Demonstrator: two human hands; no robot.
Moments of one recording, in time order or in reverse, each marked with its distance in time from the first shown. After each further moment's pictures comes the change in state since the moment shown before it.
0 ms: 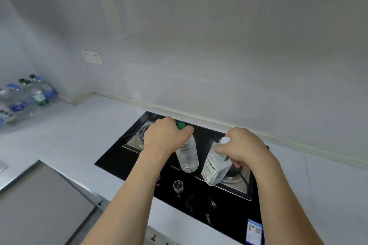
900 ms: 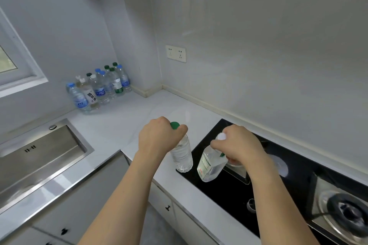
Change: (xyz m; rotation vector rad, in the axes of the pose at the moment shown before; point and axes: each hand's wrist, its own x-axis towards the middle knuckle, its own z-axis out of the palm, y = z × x) left_hand 0.075 -0.343 -0.146 0.029 0.174 -0.304; right_hand 0.081 -0.345 0.170 -0.086 0.015 -0.254
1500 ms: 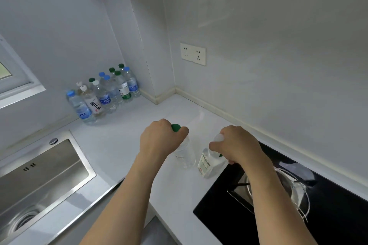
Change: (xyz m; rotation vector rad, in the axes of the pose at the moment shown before) left_hand 0.188 -0.043 0.042 0.063 -0.052 -0.099; right_hand 0.198 -0.062 0.041 0.032 -0.136 -0.057
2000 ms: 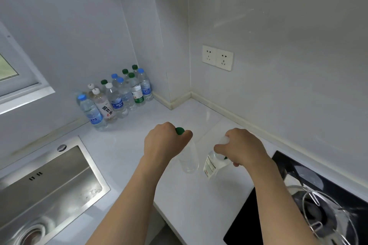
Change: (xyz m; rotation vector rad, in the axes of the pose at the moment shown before) left_hand 0.085 -0.076 -0.015 -0.010 -0.050 -0.030; right_hand 0.071 -0.083 0.038 -0.023 -0.004 0.053
